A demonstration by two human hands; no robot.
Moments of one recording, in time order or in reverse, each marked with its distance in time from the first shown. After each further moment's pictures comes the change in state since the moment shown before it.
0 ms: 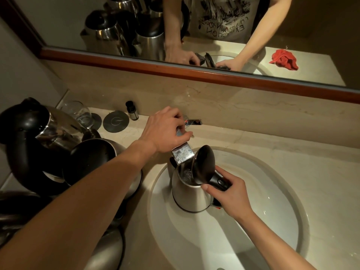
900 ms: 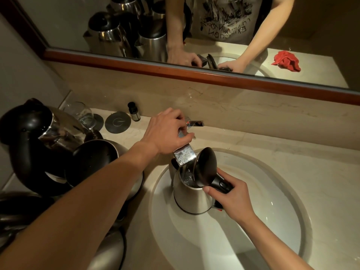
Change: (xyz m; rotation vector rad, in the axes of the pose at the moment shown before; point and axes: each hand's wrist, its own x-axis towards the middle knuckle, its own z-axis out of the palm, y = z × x) left_hand -0.001 0.000 -0.001 -0.024 -0.013 -0.007; right_hand -0.002 -0.001 -0.001 0.016 -0.015 0.010
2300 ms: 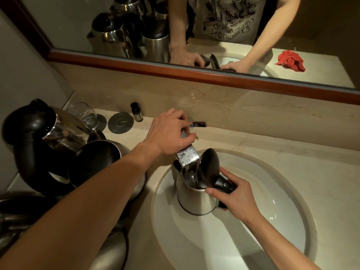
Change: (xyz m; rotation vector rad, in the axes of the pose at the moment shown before) left_hand 0.000 -0.001 0.001 0.005 0.021 -0.004; right_hand 0.005 -0.007 -0.005 -0.090 -0.021 -0.024
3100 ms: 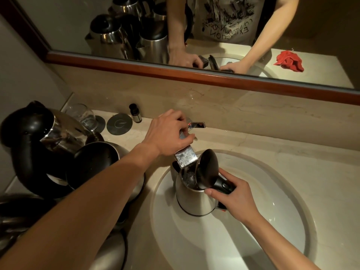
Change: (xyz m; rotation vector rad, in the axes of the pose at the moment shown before) left_hand 0.000 -0.001 0.002 -0.016 0.000 0.013; right_hand 0.002 0.005 -0.001 0.012 -0.028 -0.013
